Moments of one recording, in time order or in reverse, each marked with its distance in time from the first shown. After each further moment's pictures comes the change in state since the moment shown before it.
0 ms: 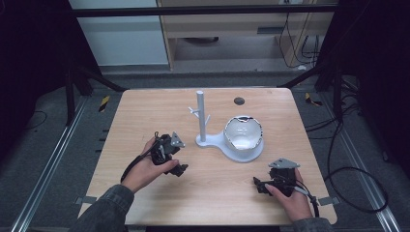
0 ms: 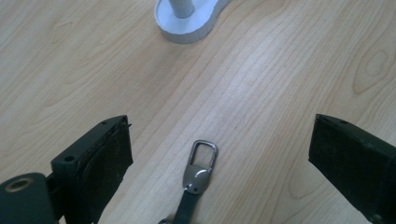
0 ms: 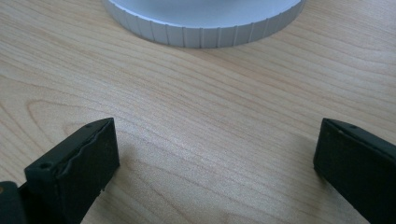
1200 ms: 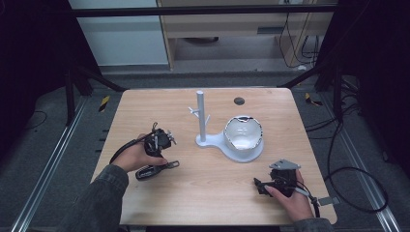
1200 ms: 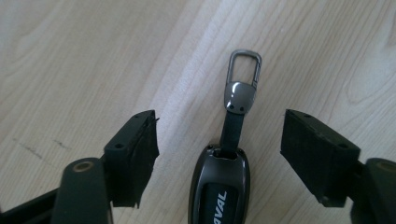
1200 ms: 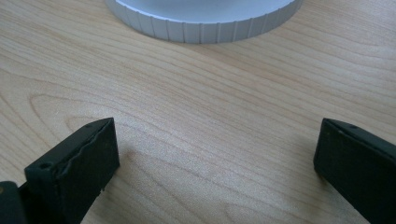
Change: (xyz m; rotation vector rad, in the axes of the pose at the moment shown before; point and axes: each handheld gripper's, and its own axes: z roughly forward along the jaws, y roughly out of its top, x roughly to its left) left arm 0.042 -0.007 0.015 0.359 -0.098 0.112; right arm 0.000 -0.003 -0.002 -0.003 0.000 -0.006
